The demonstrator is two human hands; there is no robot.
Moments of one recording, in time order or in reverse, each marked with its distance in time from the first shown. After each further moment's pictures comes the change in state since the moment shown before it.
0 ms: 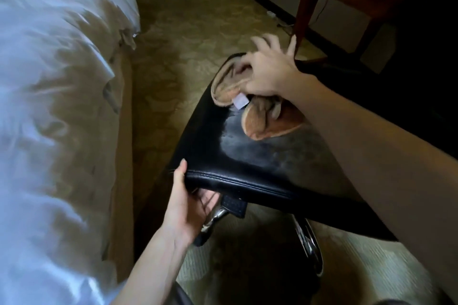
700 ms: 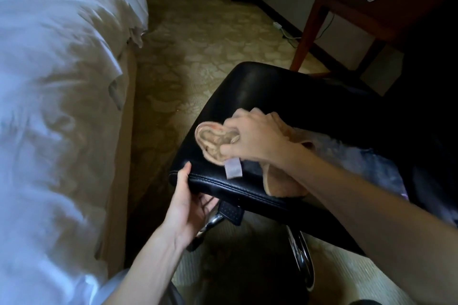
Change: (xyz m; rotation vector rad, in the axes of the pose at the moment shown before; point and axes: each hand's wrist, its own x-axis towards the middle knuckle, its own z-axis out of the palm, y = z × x) left_hand -0.004 0.007 0.013 0.009 0.014 0.026; right_hand -0.066 -0.045 0.054 0.224 -0.153 -0.208
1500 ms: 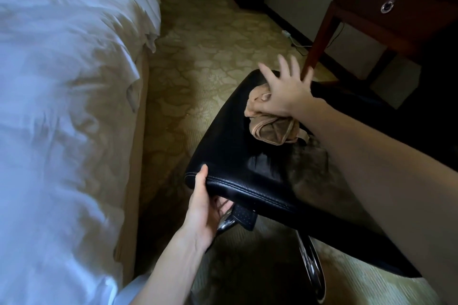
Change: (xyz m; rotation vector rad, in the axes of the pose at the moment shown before) left_hand -0.002 0.004 0.000 -0.025 0.049 0.021; right_hand 0.076 0.047 -0.048 -0.331 0.077 0.274
